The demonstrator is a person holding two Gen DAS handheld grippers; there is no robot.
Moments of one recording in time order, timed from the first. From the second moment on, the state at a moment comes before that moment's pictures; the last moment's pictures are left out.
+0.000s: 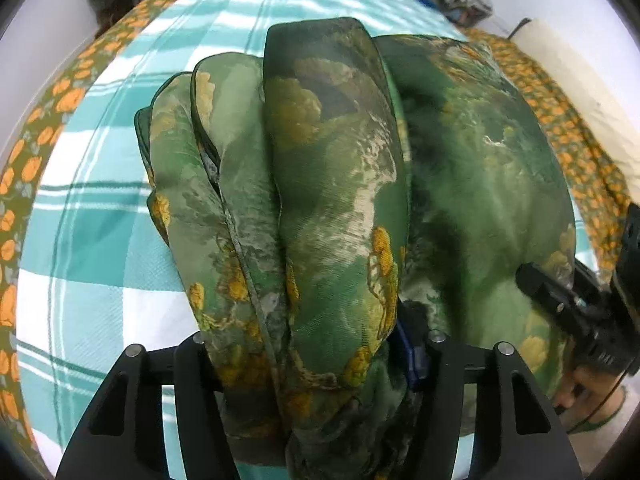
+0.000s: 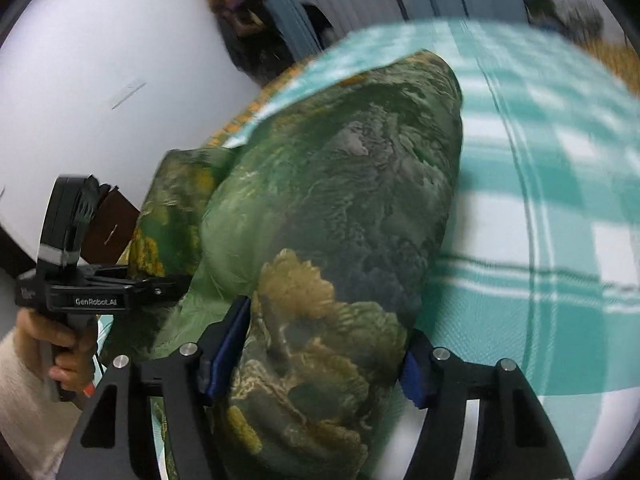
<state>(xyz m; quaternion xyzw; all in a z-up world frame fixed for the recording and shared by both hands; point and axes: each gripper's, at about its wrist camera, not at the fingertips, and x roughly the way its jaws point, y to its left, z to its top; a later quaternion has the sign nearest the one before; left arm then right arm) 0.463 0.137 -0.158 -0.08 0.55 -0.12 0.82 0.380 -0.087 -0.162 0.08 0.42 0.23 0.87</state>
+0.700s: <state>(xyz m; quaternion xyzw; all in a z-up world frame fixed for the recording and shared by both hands) 0.593 0.098 -0.216 -0.17 0.53 -0.16 0.81 0.488 -0.192 -0.185 0.15 0.45 0.18 0.86</state>
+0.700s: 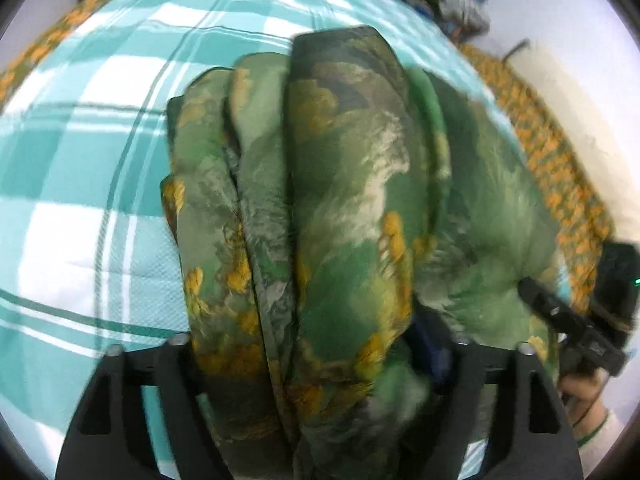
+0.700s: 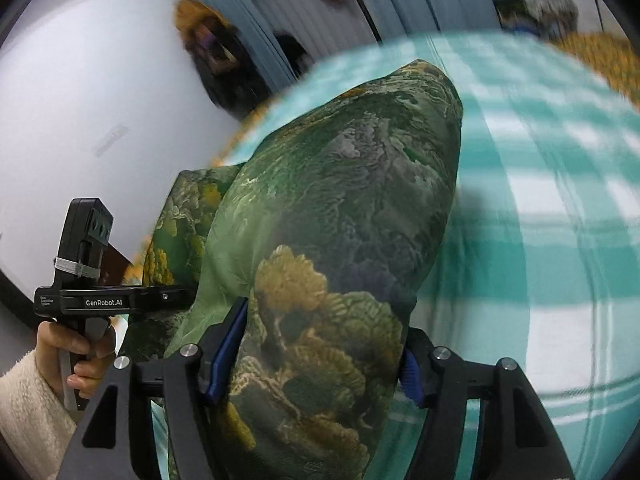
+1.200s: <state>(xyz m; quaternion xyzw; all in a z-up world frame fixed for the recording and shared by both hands) 0.492 0.116 -0.137 -0.02 0.42 -0.04 0.91 0.414 -0.214 -0.129 0.09 0.39 0.11 0.91</state>
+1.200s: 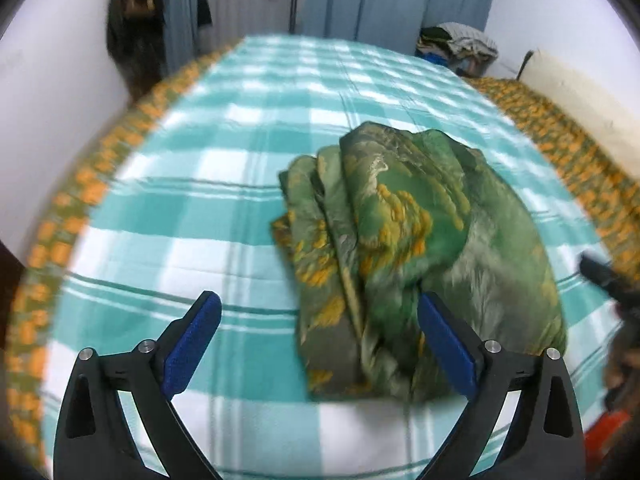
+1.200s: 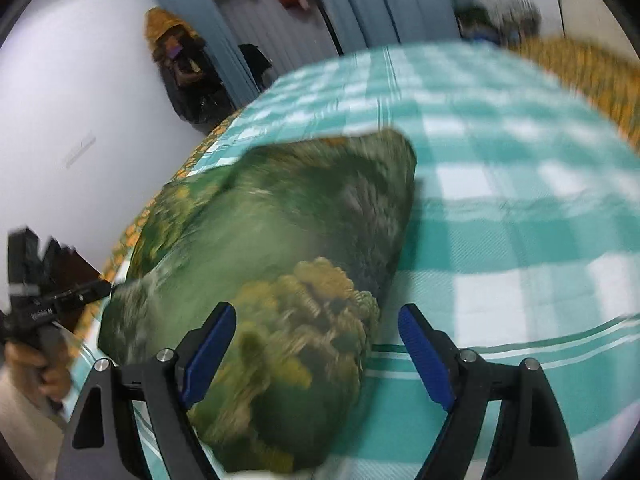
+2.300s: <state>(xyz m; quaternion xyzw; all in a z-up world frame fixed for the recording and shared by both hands) 0.345 0.026 -0.031 0.07 0.27 0.07 0.96 0.269 -0.188 -0.027 -0.03 0.30 0.01 0.95</state>
